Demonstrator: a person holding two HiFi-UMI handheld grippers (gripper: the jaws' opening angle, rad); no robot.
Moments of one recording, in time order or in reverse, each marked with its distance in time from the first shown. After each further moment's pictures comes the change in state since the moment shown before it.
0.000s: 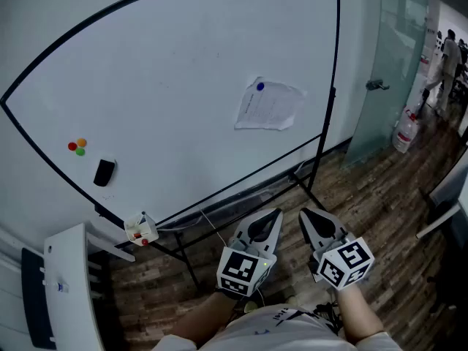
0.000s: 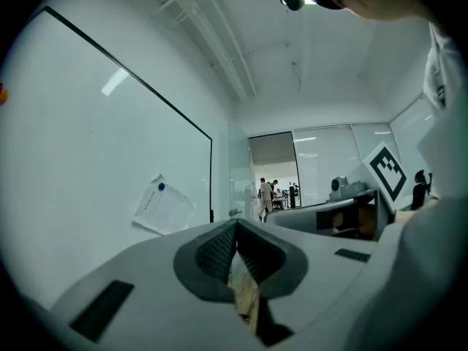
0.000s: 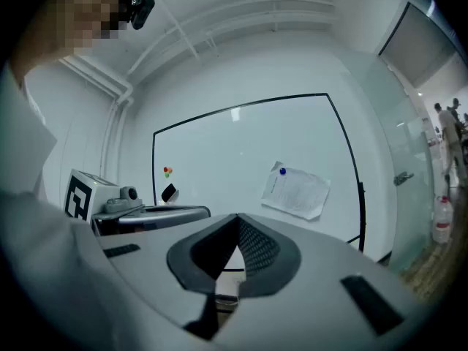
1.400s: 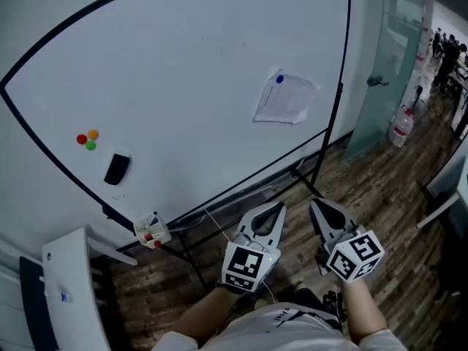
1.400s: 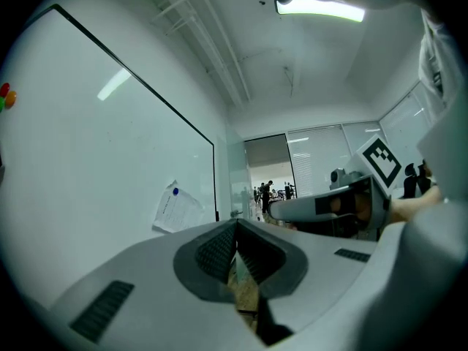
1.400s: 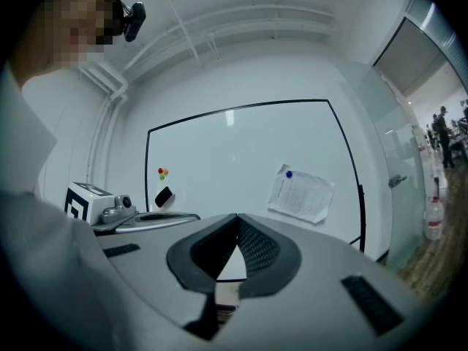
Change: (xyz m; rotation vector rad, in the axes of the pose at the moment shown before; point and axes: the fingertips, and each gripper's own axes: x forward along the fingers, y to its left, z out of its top) left arm -0.057 0.061 -0.005 0.052 -0.026 -0.039; right arm 0.037 0.055 -0.001 0.005 -0.046 -0.087
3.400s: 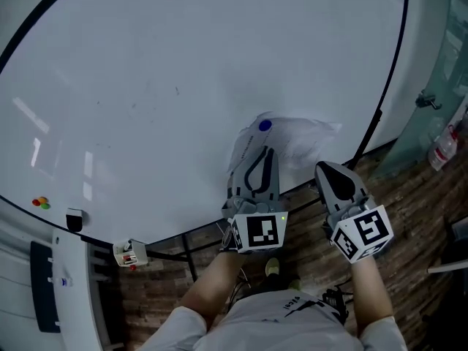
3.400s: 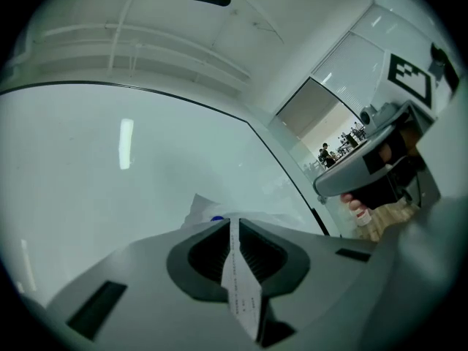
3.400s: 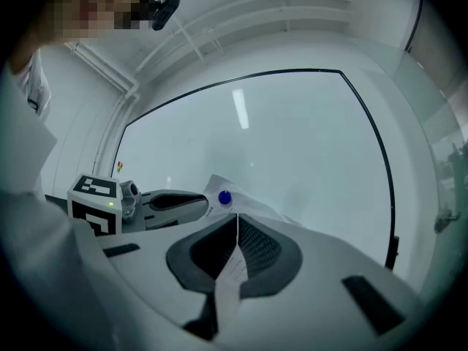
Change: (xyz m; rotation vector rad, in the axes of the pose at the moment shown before) left arm 0.313 0.206 0.035 0.438 -0.012 0.546; right arm 0.250 -0.258 0.081 -0.158 -0.064 0.207
